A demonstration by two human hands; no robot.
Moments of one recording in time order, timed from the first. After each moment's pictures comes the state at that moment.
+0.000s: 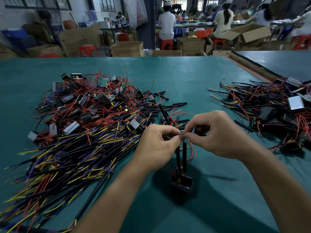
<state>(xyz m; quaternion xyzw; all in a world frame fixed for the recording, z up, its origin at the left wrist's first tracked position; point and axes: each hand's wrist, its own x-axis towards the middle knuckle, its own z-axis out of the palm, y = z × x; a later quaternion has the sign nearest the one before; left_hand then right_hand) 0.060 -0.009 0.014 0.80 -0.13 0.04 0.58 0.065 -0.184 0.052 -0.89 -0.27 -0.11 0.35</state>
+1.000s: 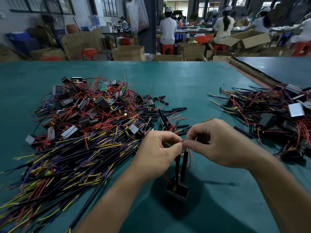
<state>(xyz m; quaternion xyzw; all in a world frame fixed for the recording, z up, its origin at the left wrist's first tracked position) 0.054 -0.007 0.018 0.79 -0.16 0.02 0.60 0.065 -0.192 0.054 -0.90 -0.28 -0.03 0.34</state>
